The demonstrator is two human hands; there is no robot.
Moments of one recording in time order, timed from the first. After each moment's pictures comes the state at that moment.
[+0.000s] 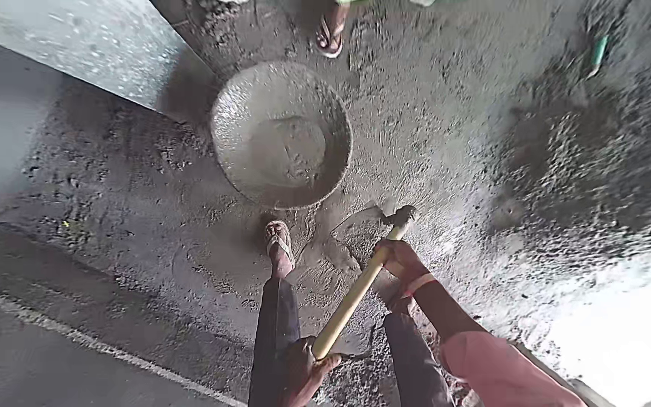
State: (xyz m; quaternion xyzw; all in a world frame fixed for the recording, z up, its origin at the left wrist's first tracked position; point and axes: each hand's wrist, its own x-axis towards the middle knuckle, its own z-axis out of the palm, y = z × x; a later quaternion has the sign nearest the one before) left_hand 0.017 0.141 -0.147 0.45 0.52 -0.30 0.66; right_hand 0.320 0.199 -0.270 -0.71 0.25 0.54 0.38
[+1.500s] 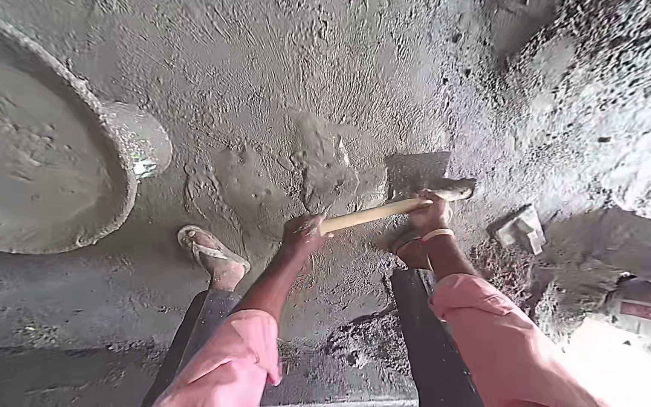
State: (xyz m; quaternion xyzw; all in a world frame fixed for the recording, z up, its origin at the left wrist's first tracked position) left_hand 0.308 0.091 -0.437 0.79 0.27 -0.41 0.37; right_hand 0.525 -0.140 -0.481 -0.61 0.41 0.24 0.63
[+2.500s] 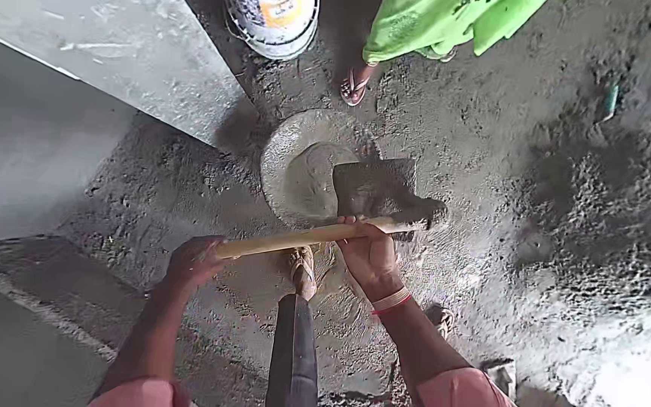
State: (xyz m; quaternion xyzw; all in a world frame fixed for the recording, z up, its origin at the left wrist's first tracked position) left_hand -0.180 0.415 -0.243 0.70 0.59 -0.24 0.34; right_hand 0.155 0.349 -0.189 -0.46 0.25 0.56 0.64
